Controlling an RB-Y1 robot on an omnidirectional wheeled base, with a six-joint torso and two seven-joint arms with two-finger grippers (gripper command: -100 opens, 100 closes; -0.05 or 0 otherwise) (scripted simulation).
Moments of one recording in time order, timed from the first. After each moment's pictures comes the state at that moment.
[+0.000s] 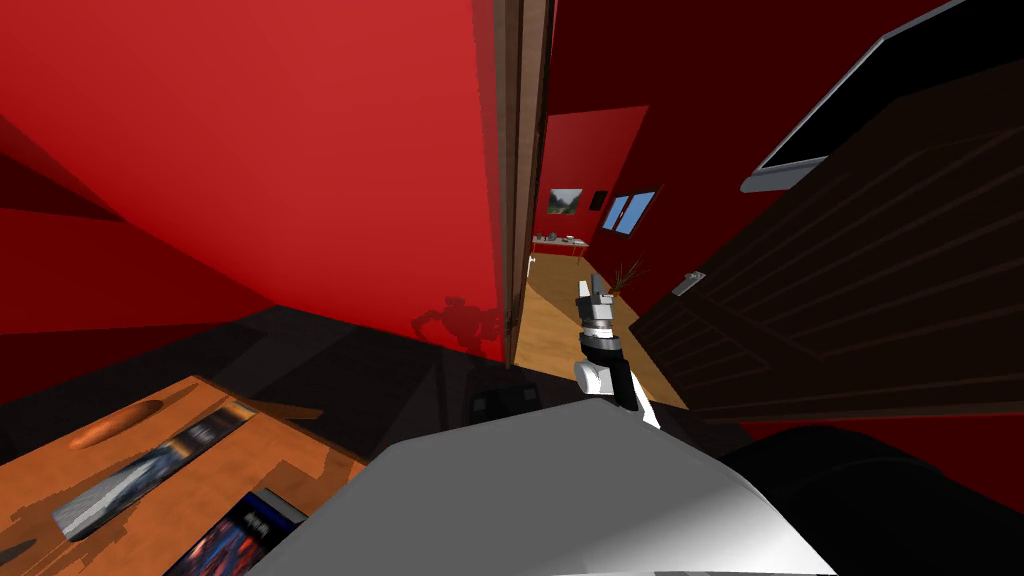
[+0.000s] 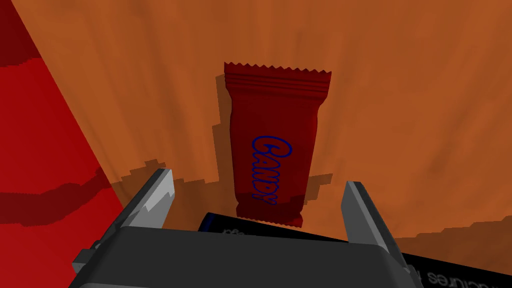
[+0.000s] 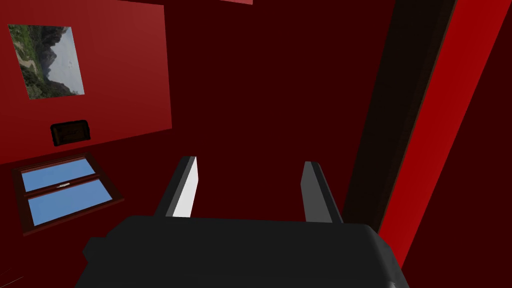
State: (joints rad) left arm 0.65 1.13 -0.73 -1.13 0.56 -0.15 0.14; right arm 0.51 -0.02 -0.01 -2.36 0.02 -0.42 0.07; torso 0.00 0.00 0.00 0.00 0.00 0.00
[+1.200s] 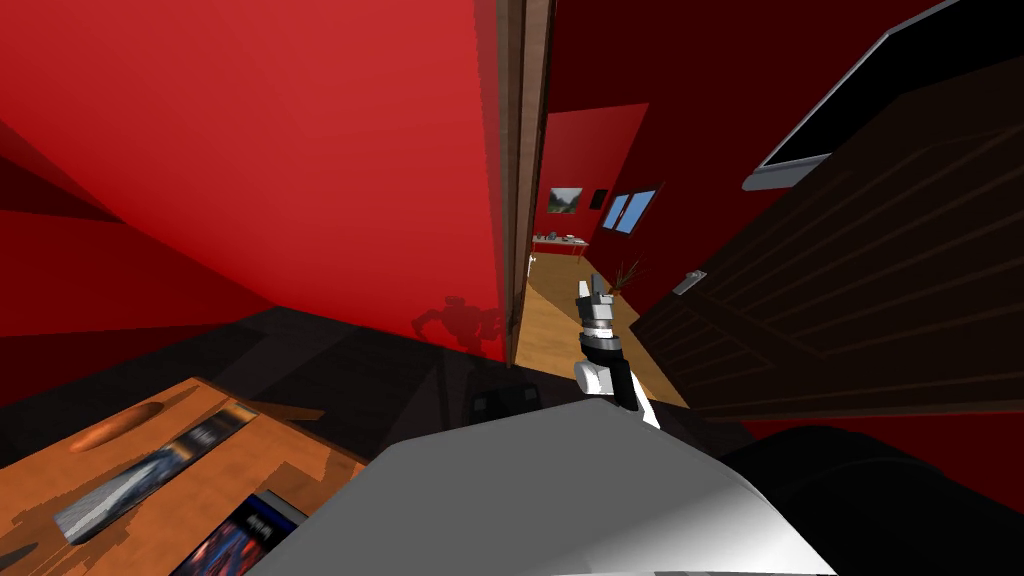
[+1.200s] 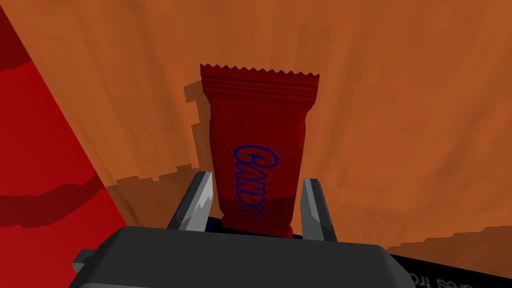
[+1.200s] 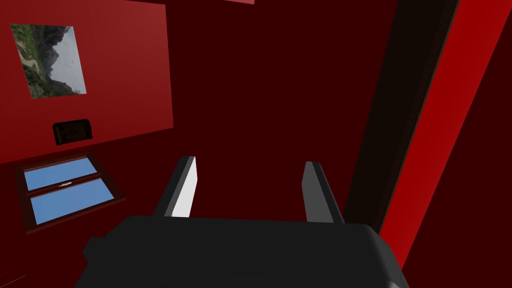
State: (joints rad) left arm 0.64 1.09 -0.73 -1.11 0.54 -0.14 0.13; right arm 0.51 -0.02 -0.01 -2.36 0.02 -0.42 0.07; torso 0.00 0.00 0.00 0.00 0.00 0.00
